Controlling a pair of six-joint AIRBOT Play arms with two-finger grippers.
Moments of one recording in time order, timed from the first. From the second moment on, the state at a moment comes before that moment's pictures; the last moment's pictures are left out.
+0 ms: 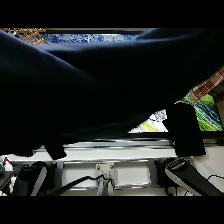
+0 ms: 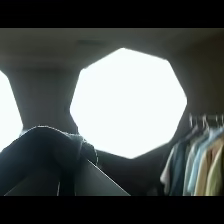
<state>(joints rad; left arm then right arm) 0.01 -0.44 1.37 0.83 -0.44 -0.98 0.37 -0.88 2.02 -1.37 1.37 1.72</state>
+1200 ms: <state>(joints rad) 0.01 -1.56 1.37 0.84 -0.38 -0.88 0.13 -1.73 1.81 -1.35 0.99 1.73</state>
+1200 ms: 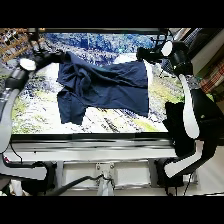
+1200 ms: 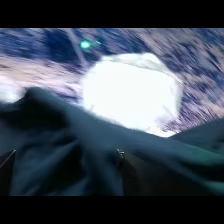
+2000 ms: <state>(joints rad) 0.18 -1.56 1.17 1.09 -0.85 -0.89 0.20 -1.55 1.79 -1.31 1.28 1.61</state>
